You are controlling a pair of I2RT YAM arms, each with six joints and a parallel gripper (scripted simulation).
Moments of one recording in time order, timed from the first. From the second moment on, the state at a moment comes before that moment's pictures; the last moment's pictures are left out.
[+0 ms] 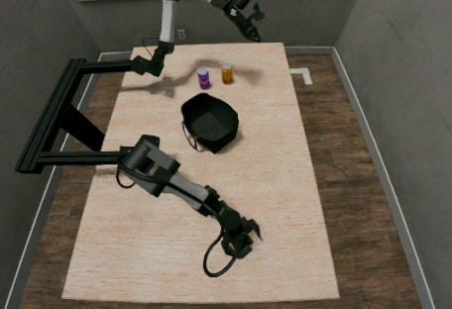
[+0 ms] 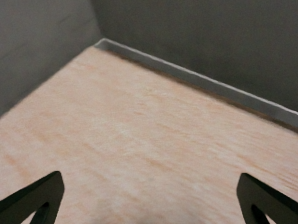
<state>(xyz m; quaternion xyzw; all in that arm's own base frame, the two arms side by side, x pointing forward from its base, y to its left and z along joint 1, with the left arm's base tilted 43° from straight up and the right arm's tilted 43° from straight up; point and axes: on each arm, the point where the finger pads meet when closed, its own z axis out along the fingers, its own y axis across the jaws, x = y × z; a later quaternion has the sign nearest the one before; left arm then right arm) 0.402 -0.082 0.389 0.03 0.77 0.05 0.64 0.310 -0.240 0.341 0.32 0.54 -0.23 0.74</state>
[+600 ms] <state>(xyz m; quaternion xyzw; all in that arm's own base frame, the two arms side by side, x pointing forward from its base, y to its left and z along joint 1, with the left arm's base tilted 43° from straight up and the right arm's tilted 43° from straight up) 0.389 -0.024 0.399 0.00 0.73 0.01 0.68 0.382 -0.082 0.385 0.11 0.67 -0.07 0.73</state>
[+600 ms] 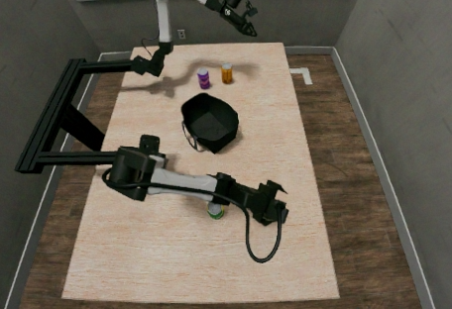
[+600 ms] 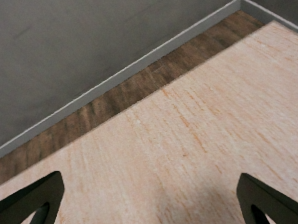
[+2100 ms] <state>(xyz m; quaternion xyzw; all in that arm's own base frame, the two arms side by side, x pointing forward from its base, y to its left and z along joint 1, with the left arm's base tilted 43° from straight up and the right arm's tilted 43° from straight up) 0.378 0.001 0.405 0.00 0.70 0.00 0.71 0.199 -0.085 0.342 0.44 0.74 0.04 0.50</state>
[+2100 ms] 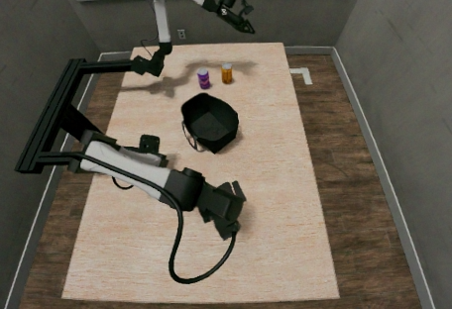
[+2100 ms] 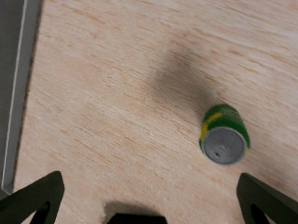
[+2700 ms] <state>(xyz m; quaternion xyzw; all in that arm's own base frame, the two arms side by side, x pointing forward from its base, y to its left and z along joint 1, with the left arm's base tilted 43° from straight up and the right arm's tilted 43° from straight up) 0.378 0.001 0.405 0.00 0.70 0.00 0.71 0.084 -0.078 0.309 0.64 0.66 0.02 0.40</state>
